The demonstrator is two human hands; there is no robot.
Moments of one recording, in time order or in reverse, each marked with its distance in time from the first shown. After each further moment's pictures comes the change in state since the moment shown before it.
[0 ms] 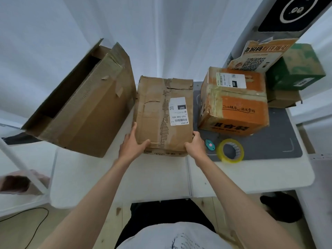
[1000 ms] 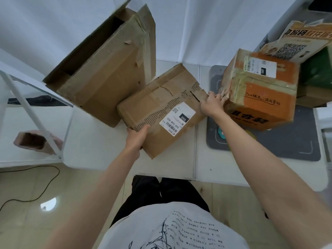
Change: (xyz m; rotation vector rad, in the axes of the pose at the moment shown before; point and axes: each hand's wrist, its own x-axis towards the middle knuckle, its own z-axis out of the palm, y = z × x) left_hand -0.045 -0.035 0.026 -0.887 0.092 -0.481; right_hand 0.057 -0.063 -0.022 -0.516 -0.015 -0.203
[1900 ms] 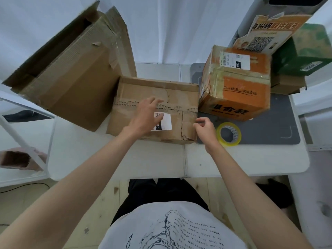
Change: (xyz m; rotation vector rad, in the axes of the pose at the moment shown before) left_hand -0.014 0.071 0.065 1.047 -0.137 1.121; right_hand -0.075 0.082 0.036 0.674 0.088 0.168
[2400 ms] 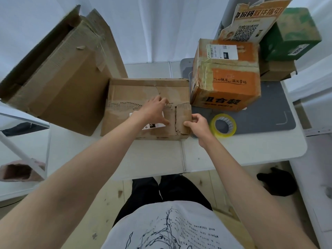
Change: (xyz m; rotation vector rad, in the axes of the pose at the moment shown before) left_hand 0.045 0.034 0.017 0.245 -0.447 0.032; right_hand 0.001 0.012 0.003 0.208 -0.099 0.064
